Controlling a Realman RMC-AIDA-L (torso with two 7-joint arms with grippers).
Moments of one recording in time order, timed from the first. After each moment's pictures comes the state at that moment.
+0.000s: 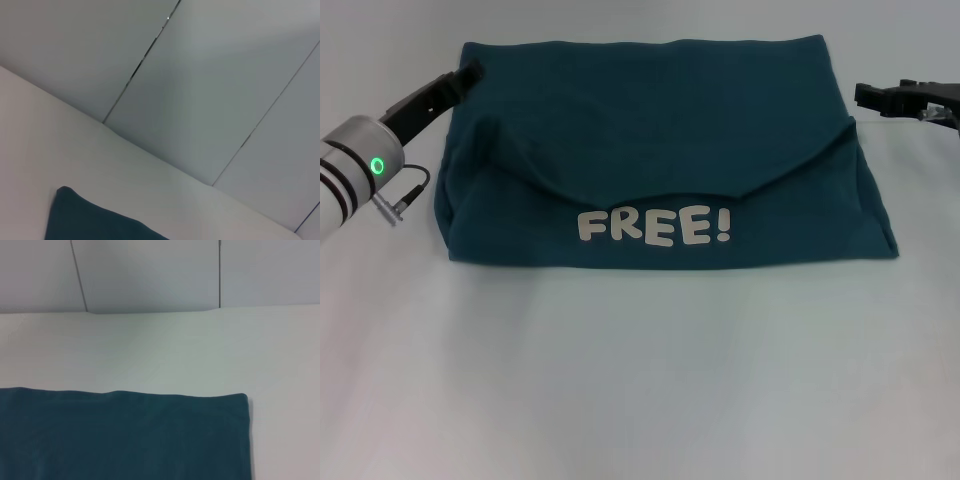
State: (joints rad) left arm -0.82 -2.11 0.22 0.33 1.65 0.74 -1.43; right arm 0.89 2.00 -0.43 -0.37 -2.14 -0.54 1.62
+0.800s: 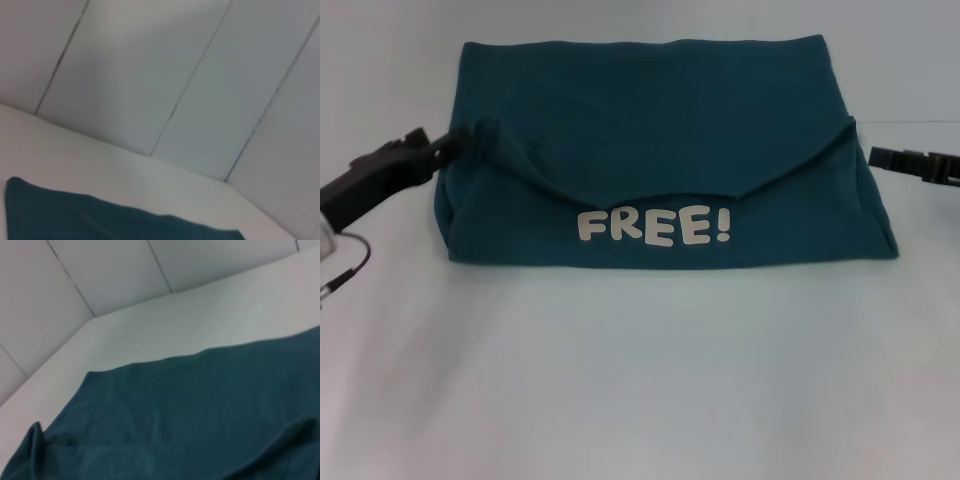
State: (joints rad) left arm -0.53 -2.12 0.48 0.56 1.68 1.12 -1.49; right arm 0.65 1.97 -0.43 -0.58 -2.15 -1.16 1.87
